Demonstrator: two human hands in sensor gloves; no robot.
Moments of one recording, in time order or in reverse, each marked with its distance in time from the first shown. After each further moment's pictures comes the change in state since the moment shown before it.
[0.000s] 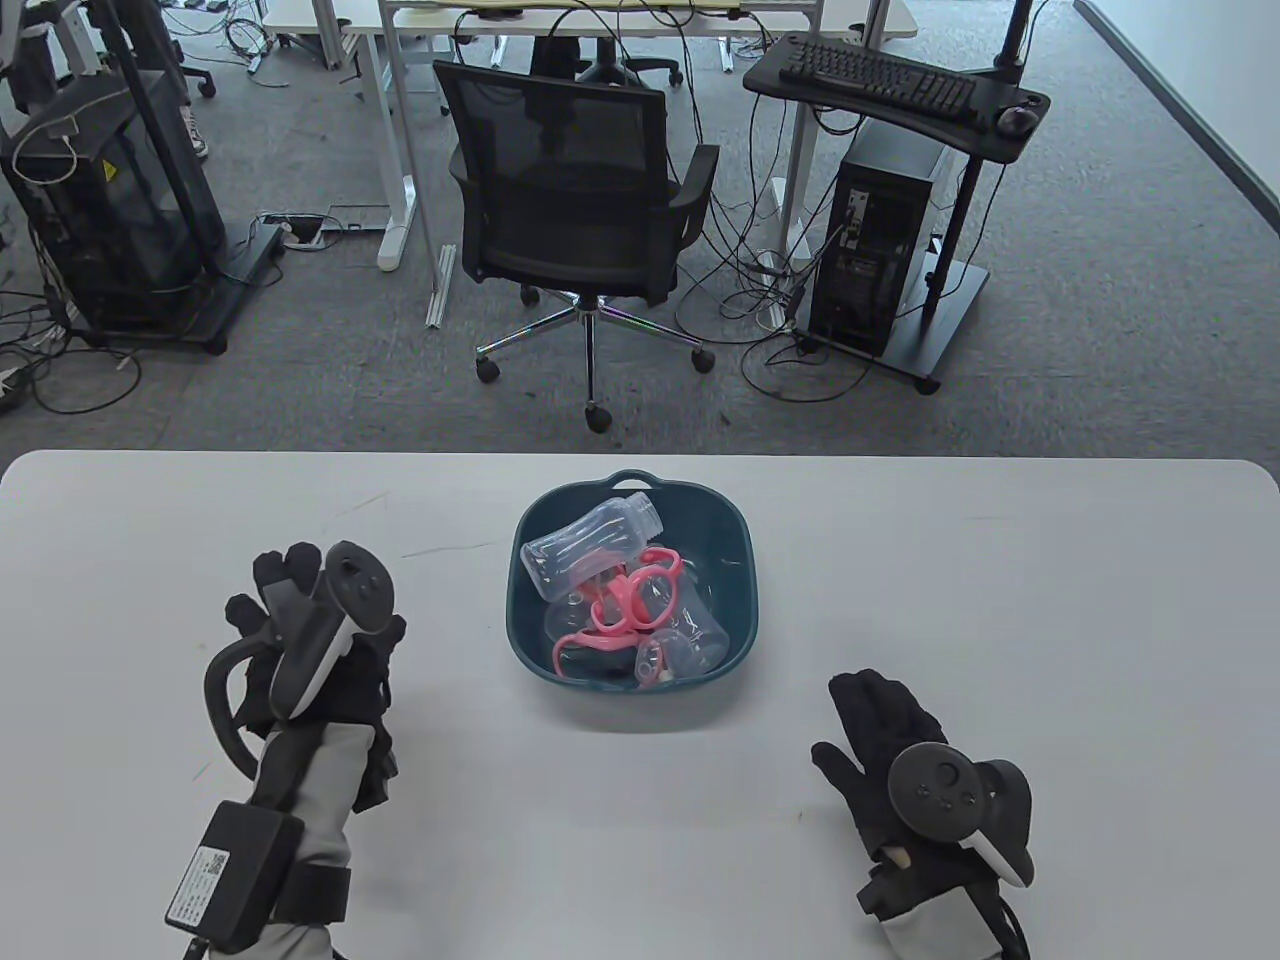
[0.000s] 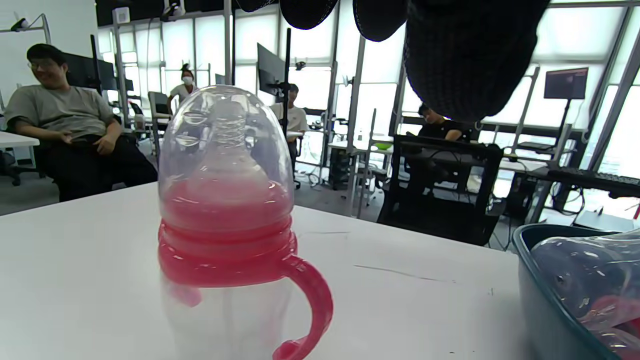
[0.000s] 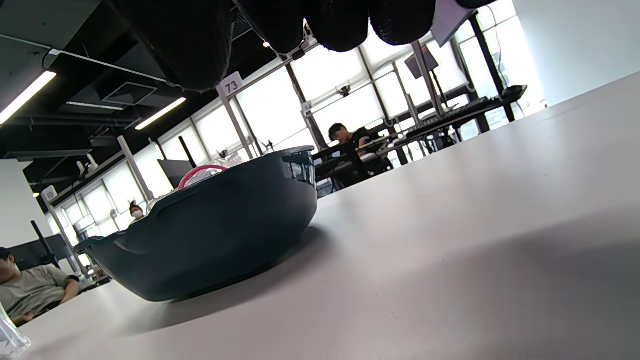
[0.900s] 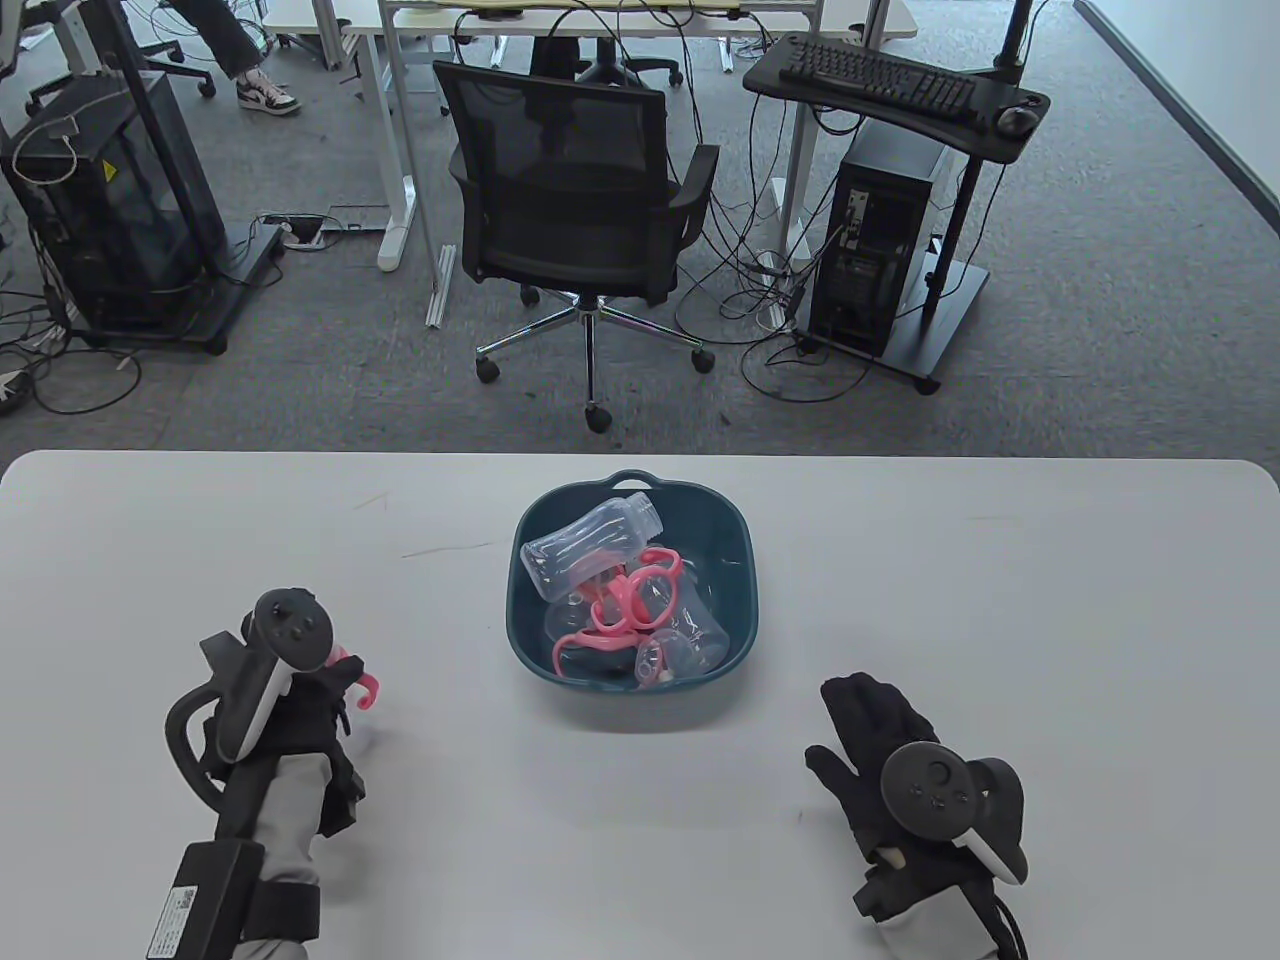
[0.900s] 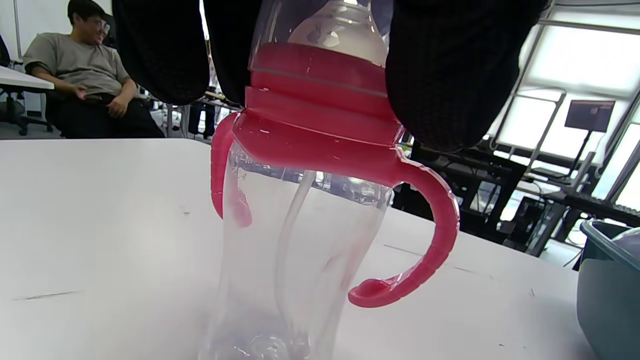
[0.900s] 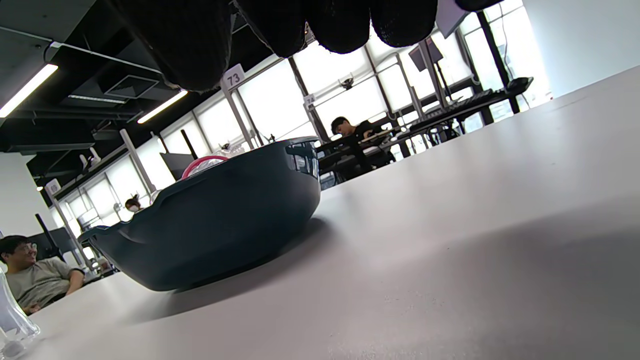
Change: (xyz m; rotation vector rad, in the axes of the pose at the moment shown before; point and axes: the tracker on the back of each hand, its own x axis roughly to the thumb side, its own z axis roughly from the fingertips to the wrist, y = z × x) left_hand -0.043 -0.048 -0.020 0.002 0.015 0.158; right_hand -0.001 0.005 -0.001 0.023 -0.002 -0.001
